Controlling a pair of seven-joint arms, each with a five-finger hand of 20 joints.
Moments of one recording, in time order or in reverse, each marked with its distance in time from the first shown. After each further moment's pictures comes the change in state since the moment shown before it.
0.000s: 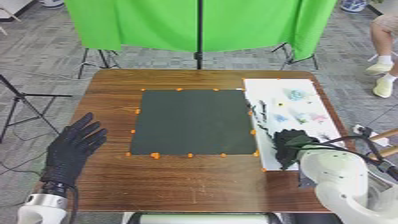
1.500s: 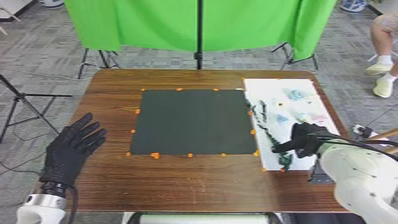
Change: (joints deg) left arm 0.2 0.2 -0.3 0.0 -0.1 0.0 0.0; right arm -7.2 0.3 11.7 -3.0 8.0 4.7 4.0
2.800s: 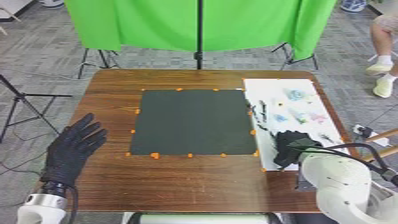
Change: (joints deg) left arm -0.1 0.1 0.1 0.0 0.0 0.0 -0.4; right arm 3.4 -2.8 -8.8 0.8 -6.4 -2.1 -0.5
